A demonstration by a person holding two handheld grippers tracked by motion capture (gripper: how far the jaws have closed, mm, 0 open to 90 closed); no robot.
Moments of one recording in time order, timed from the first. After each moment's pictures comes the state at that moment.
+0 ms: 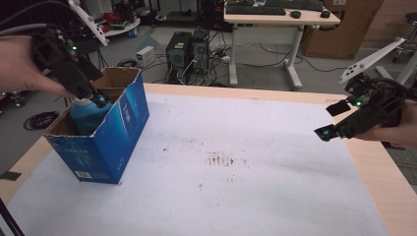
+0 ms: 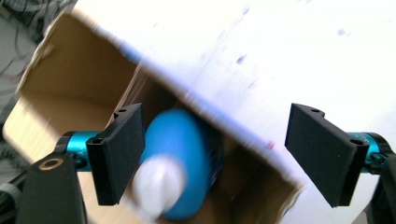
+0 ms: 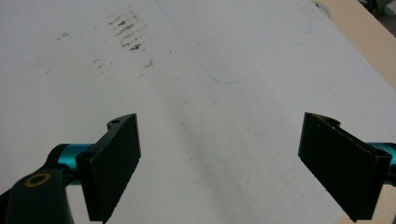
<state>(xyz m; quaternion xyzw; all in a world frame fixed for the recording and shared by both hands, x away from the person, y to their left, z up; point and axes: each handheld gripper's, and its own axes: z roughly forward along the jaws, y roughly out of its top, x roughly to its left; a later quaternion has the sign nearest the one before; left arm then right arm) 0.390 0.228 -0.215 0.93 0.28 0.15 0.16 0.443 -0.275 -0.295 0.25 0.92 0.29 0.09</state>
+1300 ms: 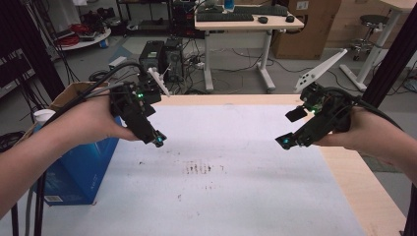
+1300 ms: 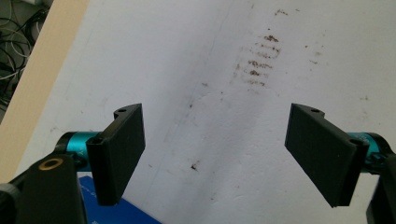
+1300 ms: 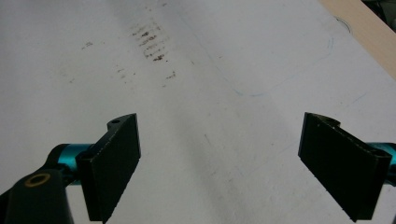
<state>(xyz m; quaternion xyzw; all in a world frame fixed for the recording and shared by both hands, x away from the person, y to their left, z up) 0.421 0.107 -0.287 0.95 0.21 0.14 0.17 0.426 -0.259 -0.298 0.23 0.92 0.30 0.09</state>
